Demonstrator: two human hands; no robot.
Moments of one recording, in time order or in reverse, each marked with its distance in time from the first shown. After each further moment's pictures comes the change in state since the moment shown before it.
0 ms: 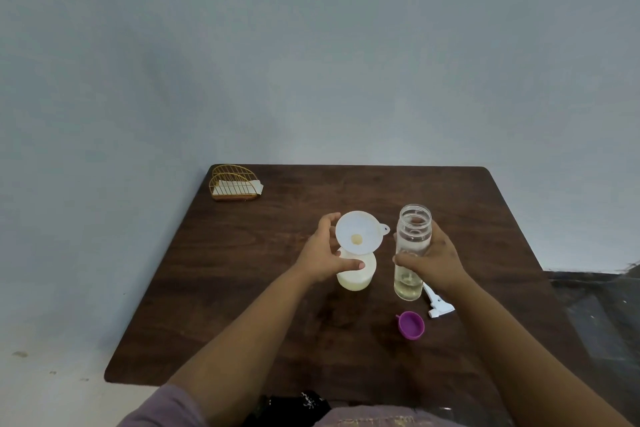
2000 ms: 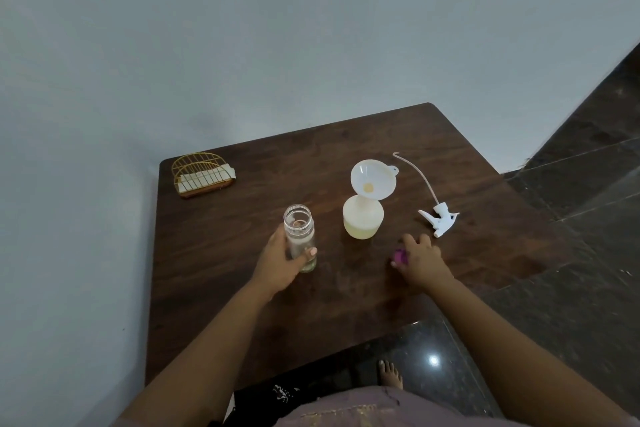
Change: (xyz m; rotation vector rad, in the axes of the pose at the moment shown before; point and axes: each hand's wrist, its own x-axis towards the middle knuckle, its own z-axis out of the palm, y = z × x) left_hand -0.034 -0.124 -0.101 0.010 -0.148 0.042; right_hand -0.083 0.048 0.119 -0.744 -0.004 0.505
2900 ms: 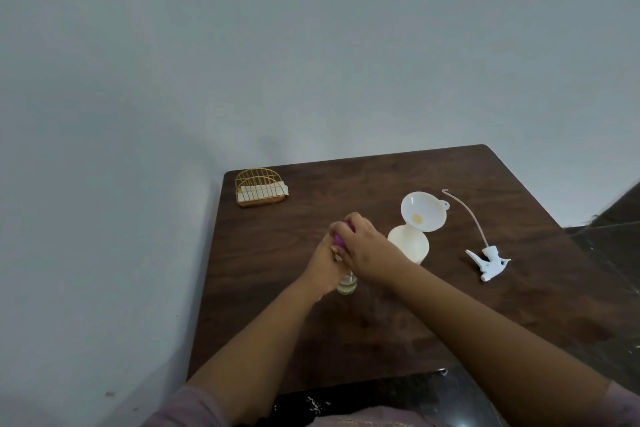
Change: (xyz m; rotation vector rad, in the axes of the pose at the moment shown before) left_hand -0.017 0.056 -0.010 -0.277 0.059 0.070; right_hand -0.033 -0.181 -0.039 -0.083 0.100 -0.838
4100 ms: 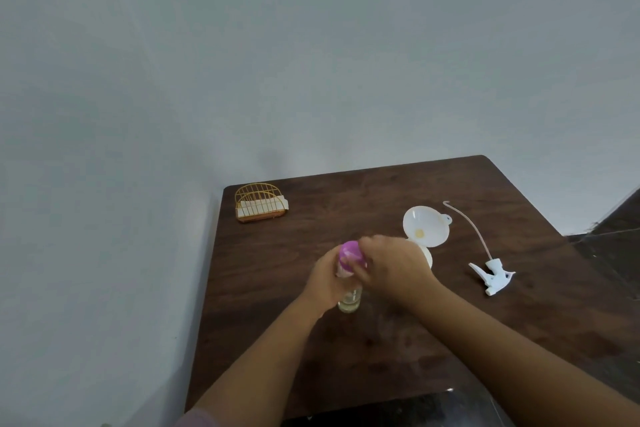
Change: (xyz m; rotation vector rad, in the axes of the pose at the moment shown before) left_hand 0.019 -0.020 -0.005 0.185 -0.048 -0.019; right_hand -0.014 -0.005 -0.032 -0.267 0.111 0.129
